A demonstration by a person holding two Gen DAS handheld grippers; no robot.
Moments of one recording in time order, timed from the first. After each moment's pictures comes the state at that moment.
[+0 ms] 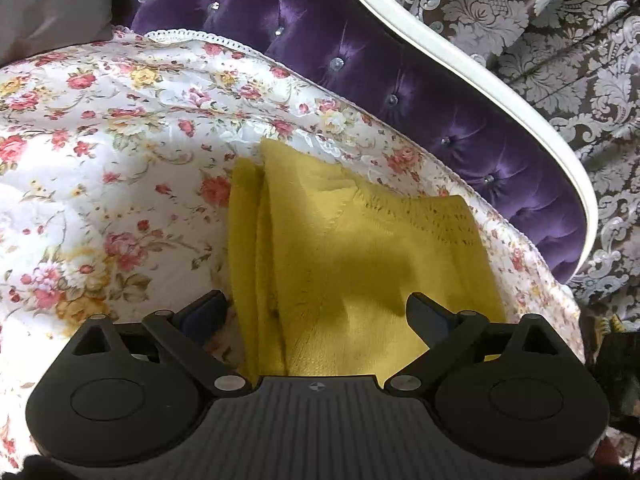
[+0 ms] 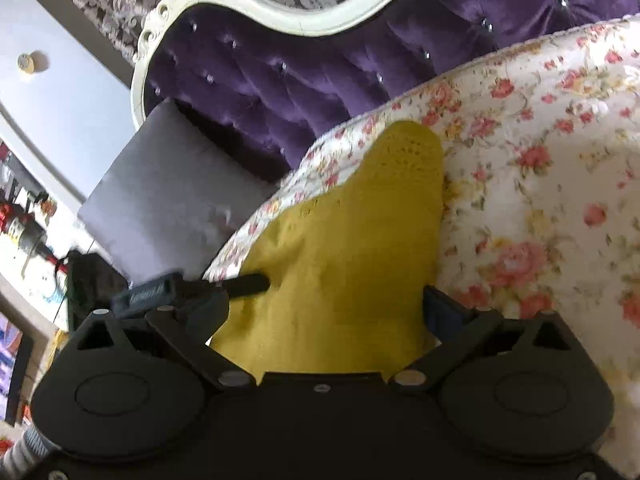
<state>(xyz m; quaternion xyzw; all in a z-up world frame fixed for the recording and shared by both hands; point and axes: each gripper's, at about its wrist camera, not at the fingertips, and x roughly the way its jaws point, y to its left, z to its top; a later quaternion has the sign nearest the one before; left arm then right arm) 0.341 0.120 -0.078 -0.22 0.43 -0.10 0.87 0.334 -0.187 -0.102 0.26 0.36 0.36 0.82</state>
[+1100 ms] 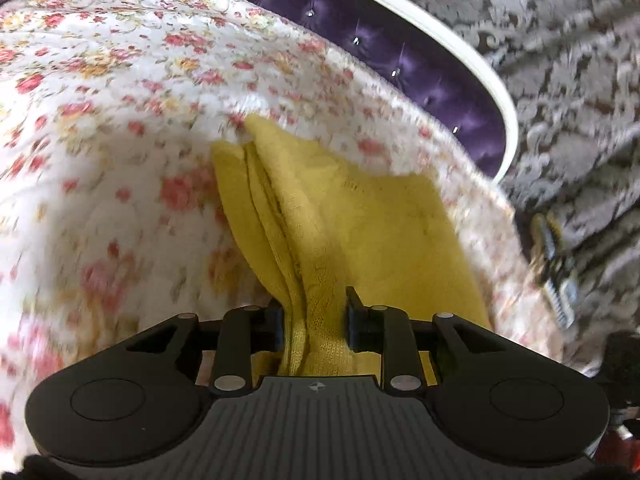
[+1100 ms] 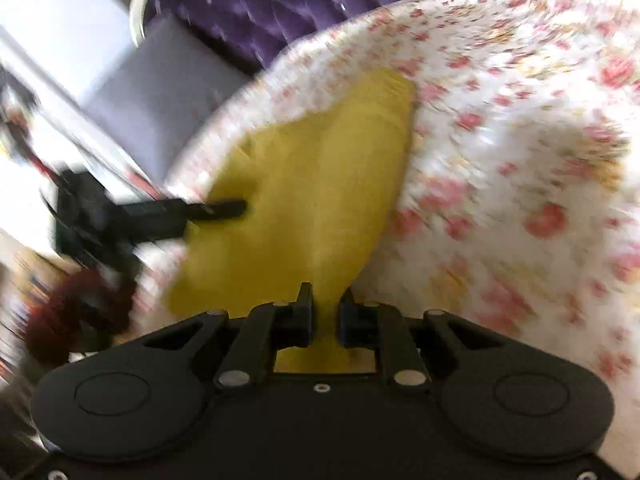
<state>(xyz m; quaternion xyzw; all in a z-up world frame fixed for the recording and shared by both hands) 0.166 0.062 -0.058 -0.22 0.46 -0.17 0.84 0.101 -0.256 -0.070 0.15 0.46 0.28 0.83</state>
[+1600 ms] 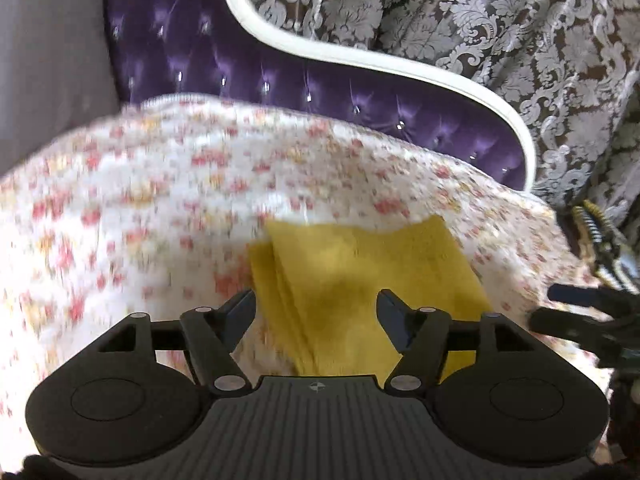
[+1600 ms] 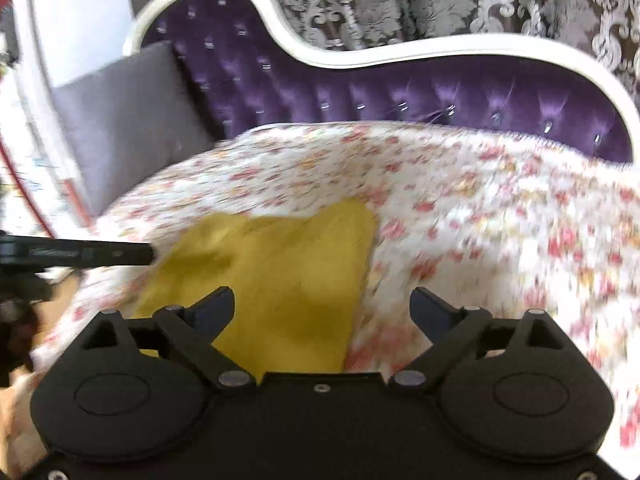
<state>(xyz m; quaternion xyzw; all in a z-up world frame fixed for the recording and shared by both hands) 0.143 0.045 -0.003 -0.08 0.36 -0.10 0.92 0.124 -0.225 -0.029 0.03 0.31 0.18 0.93</state>
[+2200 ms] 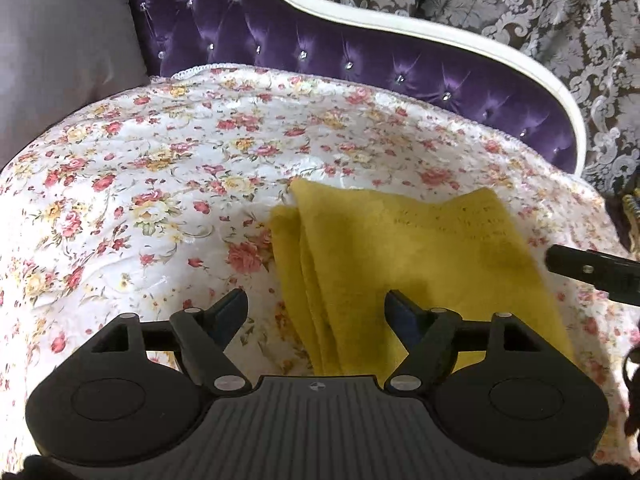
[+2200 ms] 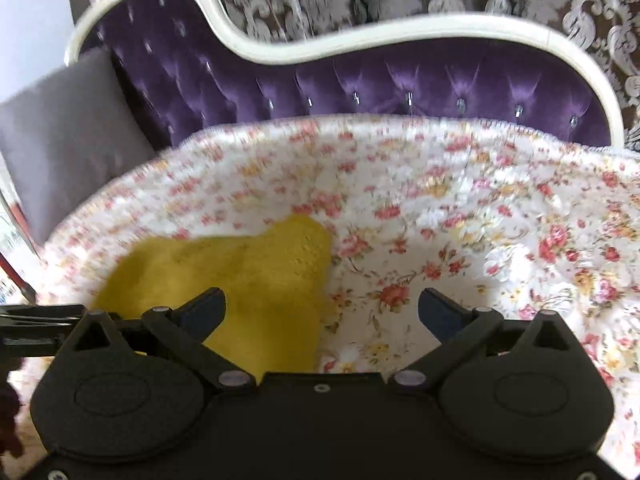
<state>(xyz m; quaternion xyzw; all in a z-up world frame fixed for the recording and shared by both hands) 0.144 0.037 -0.034 -0.07 0.40 -0.04 0.91 0.143 -0.235 -0.045 0.06 0.32 0.12 0.94</state>
